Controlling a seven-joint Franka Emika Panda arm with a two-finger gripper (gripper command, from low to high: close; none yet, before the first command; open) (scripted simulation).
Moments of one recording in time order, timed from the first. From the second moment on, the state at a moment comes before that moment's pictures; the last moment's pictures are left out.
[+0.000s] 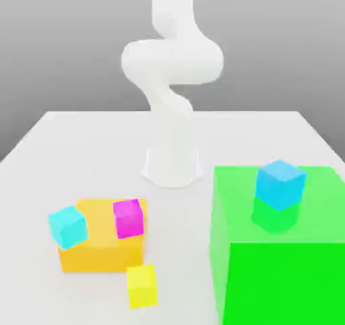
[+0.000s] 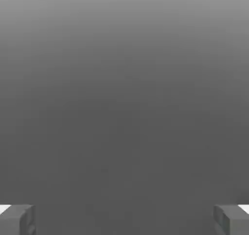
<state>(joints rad) 0.03 -0.83 -0.05 -2.31 -0.04 2.27 0.67</state>
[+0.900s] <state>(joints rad) 0.36 -0.92 -0.69 -2.44 -0.45 2.17 -0.78</state>
